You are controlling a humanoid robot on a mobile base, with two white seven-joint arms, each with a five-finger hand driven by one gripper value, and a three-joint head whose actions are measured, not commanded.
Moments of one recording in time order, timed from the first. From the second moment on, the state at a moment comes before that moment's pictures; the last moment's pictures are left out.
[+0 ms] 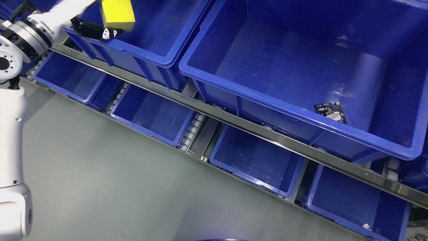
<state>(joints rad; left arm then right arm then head) -0.80 0.41 -0.05 -1.32 -0.41 -0.28 -0.69 0.00 0.00 0.00 0.00 0.00 -0.02 -0.03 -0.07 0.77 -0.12</state>
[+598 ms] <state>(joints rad) -0.86 0.35 -0.05 -1.28 -0.44 -0.28 -0.69 0.00 0.00 0.00 0.00 0.00 -0.02 -0.03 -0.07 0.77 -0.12</state>
